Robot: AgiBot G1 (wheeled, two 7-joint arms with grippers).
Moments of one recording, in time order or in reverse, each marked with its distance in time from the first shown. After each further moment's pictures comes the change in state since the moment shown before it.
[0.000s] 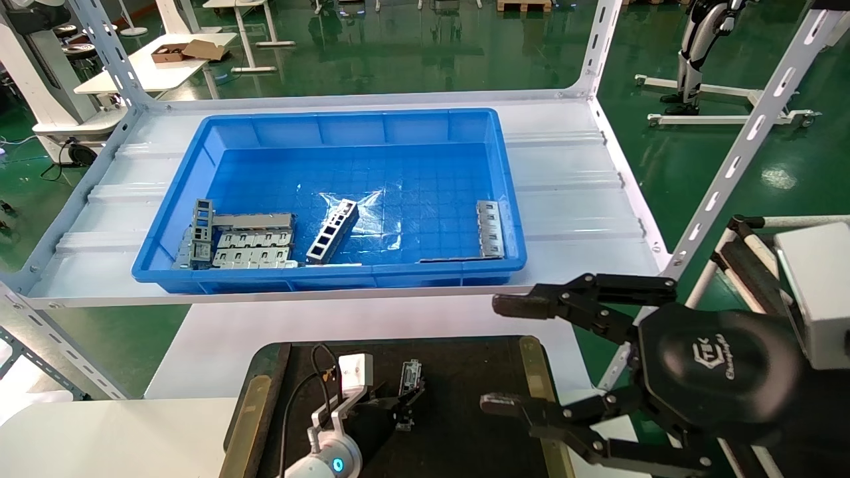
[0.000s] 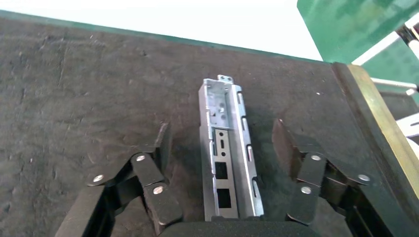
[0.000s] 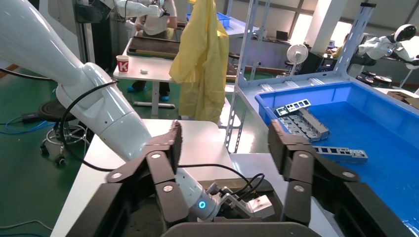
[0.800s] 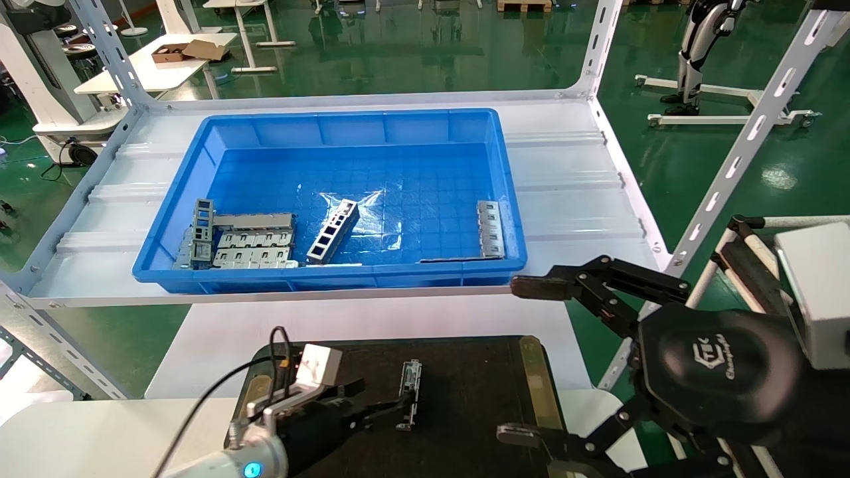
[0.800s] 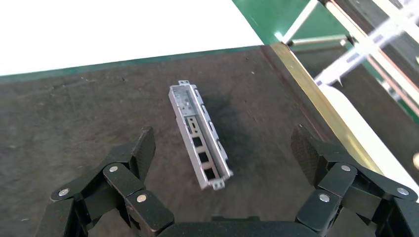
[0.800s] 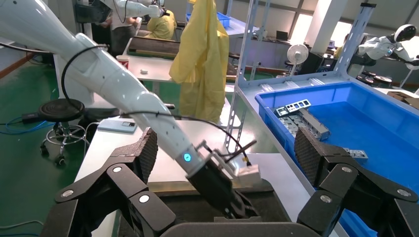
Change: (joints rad) left arm 0.035 -0.359 -0.201 -0.370 0.157 0.345 0.066; right arm 0.000 0.000 0.000 0.000 0.000 0.000 0.000
